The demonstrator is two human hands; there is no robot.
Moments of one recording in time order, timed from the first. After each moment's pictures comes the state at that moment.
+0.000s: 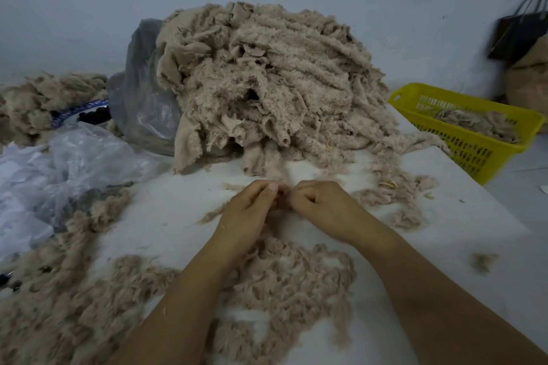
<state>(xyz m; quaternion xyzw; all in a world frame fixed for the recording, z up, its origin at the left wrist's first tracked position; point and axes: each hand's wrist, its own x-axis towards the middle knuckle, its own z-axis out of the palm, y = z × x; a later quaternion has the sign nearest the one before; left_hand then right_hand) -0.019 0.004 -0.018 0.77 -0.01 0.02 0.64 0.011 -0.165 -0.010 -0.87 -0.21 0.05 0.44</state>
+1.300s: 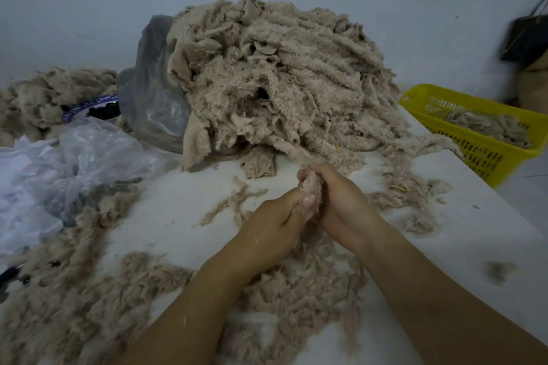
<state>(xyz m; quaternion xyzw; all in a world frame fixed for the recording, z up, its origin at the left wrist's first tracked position) -0.031 -0.006 -0.008 0.87 -0.20 0.04 0.46 0.012 -0.144 -0.002 -0.51 0.01 0.18 0.84</state>
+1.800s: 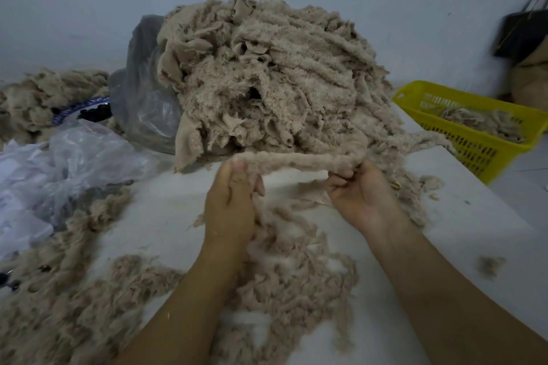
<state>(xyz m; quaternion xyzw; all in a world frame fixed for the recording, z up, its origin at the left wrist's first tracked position) -0.025 0.000 -0.003 0.72 0.01 0.25 0.65 0.036 -0.180 0.002 -0.22 0.16 0.08 0.96</state>
